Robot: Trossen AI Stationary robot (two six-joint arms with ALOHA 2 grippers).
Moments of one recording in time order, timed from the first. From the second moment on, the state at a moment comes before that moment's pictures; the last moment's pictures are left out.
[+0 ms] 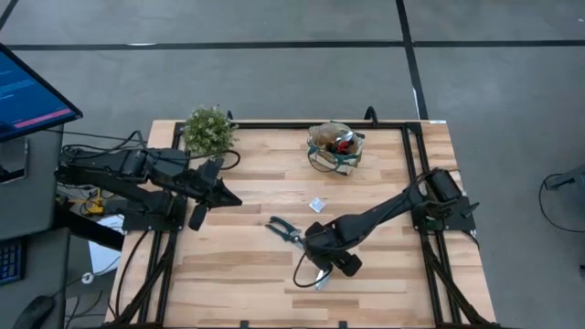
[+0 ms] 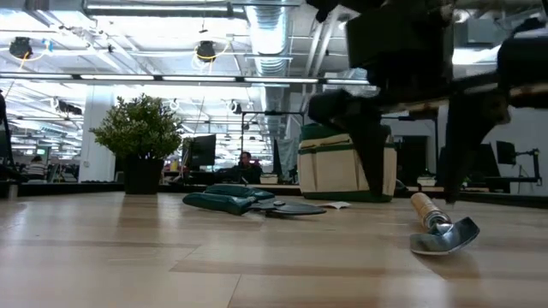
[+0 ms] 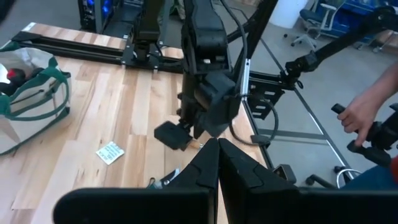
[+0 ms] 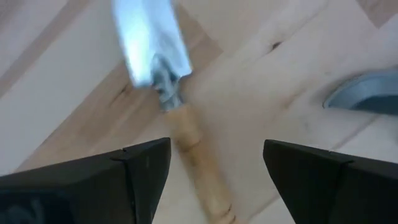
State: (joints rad) left arm -0.22 0.69 1.06 -0.53 0.03 -0.21; right arm 0.37 1.96 1.30 -0.73 -0.08 -0.46
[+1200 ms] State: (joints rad) left arm -0.22 0.69 1.06 -0.51 0.01 -0.21; right arm 0.34 1.99 1.40 -0.74 -0.11 -0.12
